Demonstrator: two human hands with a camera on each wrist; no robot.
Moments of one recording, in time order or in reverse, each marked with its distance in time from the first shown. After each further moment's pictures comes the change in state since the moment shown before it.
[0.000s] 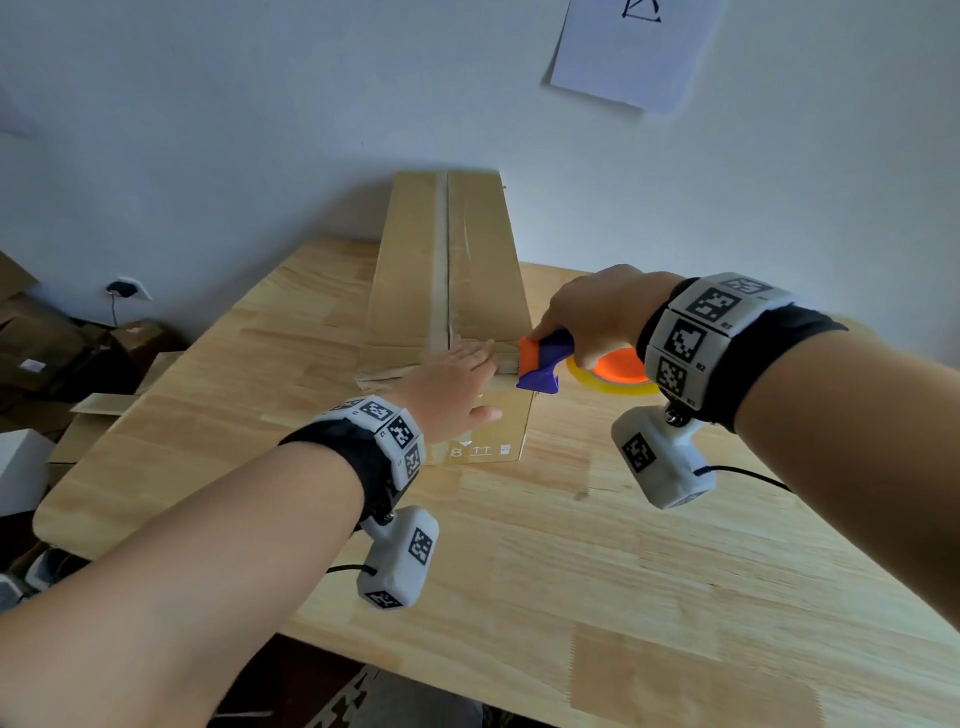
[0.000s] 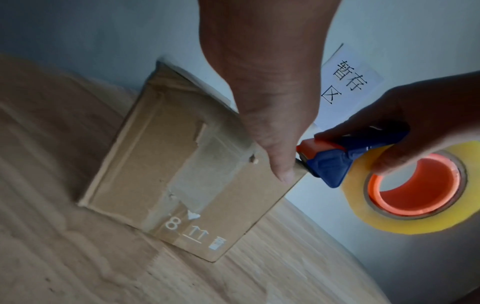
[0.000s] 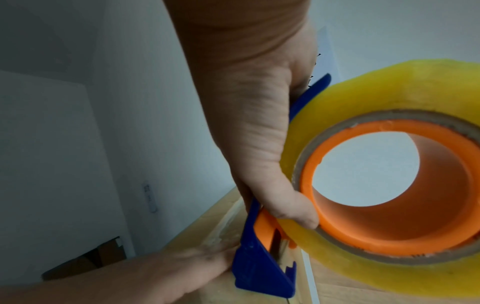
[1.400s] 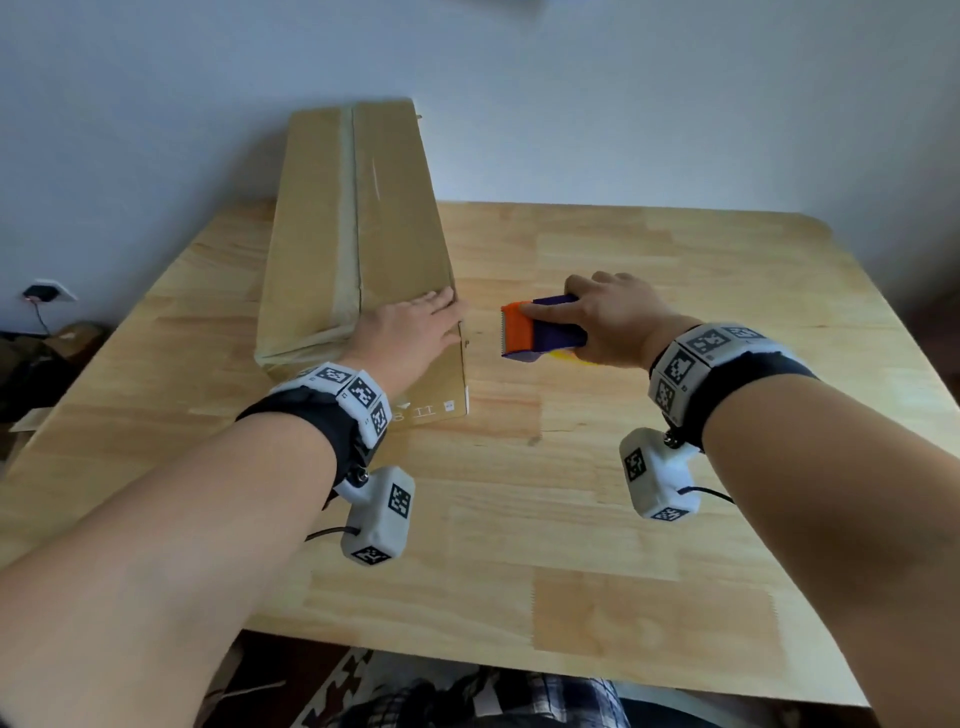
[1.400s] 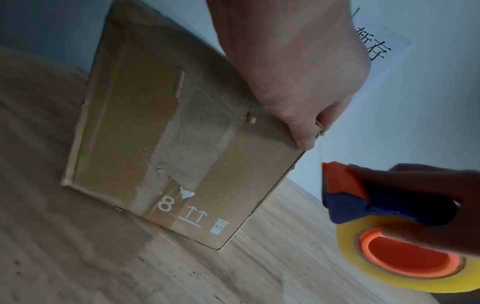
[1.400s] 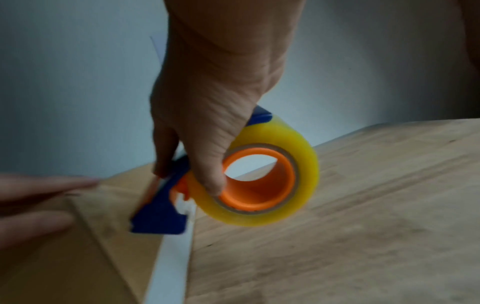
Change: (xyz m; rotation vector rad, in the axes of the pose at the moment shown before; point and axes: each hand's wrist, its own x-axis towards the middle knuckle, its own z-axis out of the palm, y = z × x) left_hand 0.042 0.038 0.002 0.152 0.157 -0.018; right_hand -0.029 0.048 0.152 0.063 0.342 0.082
